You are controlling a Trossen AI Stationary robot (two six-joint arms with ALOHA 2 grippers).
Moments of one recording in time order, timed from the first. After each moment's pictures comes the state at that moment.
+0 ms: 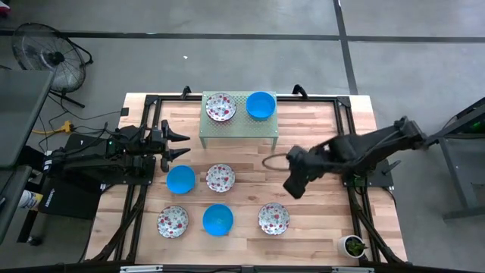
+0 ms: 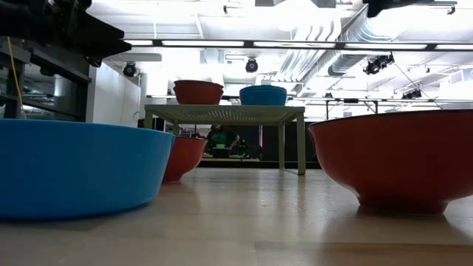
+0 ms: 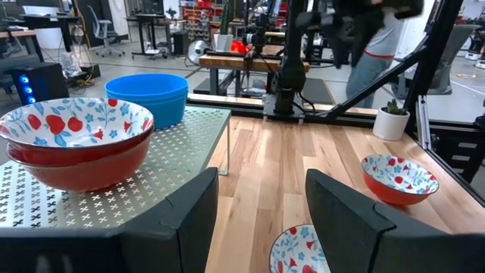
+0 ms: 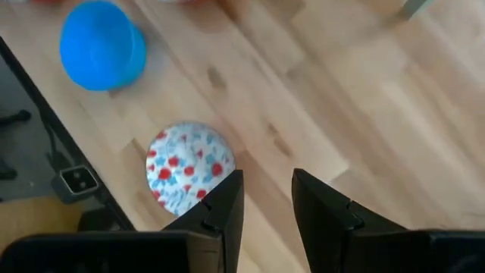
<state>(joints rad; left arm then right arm) 0.15 0.21 0.30 -0.14 0.02 -0.03 0.33 1.43 1.47 -1.21 0.09 1.05</state>
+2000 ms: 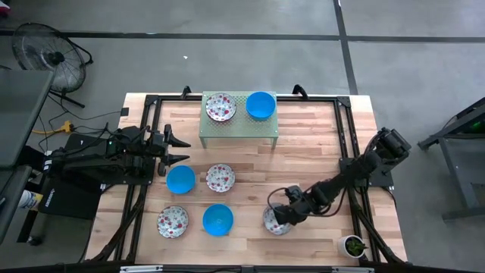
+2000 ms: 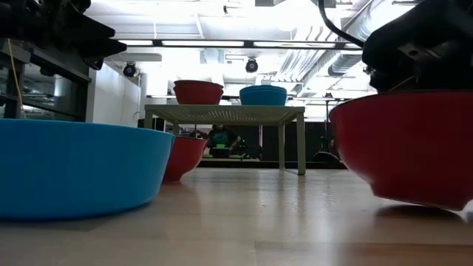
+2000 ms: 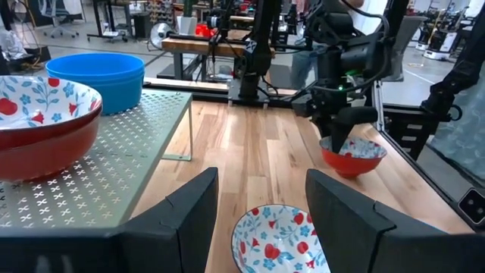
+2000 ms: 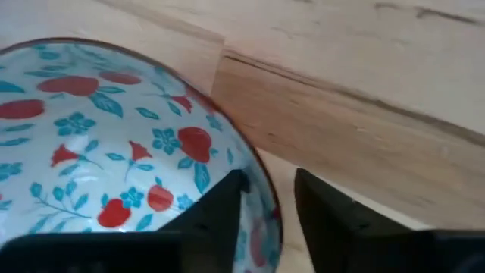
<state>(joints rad) 0.15 0.21 0.30 -0.19 0.15 -0.06 0.56 1.67 0.87 -0.37 0.02 1.83</state>
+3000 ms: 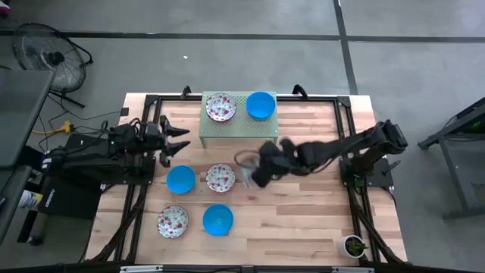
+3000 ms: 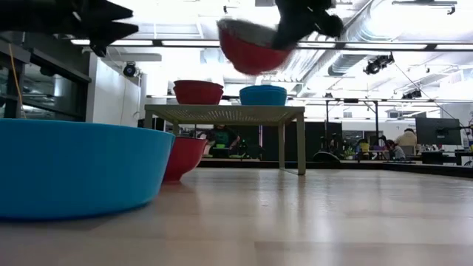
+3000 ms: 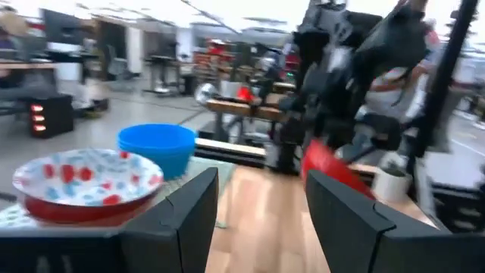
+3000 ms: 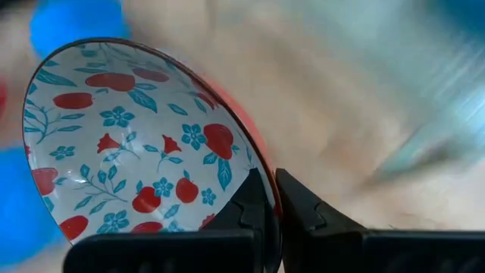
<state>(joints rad) 0.15 0.27 0.31 0.07 -0.03 -0.10 0.22 1.64 1.43 -0.83 0.48 0.82</state>
